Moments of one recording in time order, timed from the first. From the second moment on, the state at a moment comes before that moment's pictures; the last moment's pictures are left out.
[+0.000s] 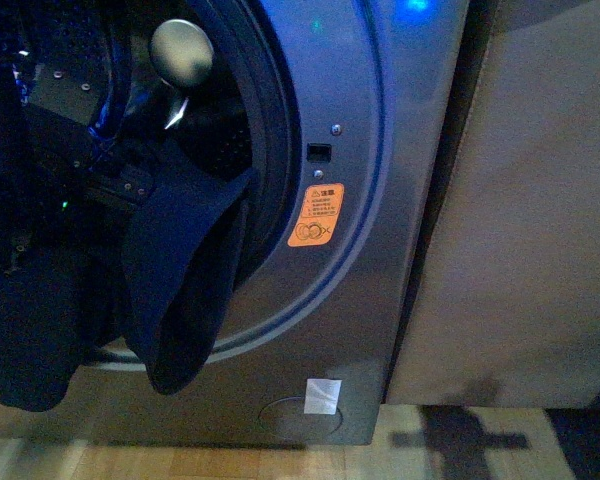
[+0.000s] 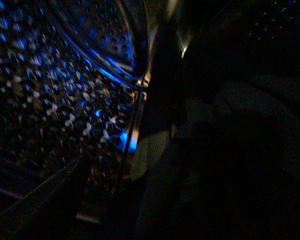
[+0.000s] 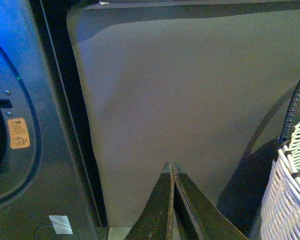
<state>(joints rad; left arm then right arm) -0.10 2.21 1.03 1.15 -0.34 0.58 0.00 0.00 0.01 0.00 0.00 0.00</state>
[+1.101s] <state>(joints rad) -0.05 1.97 0.71 1.28 -0.16 0.81 0.00 0.00 0.01 0.00 0.00 0.00</state>
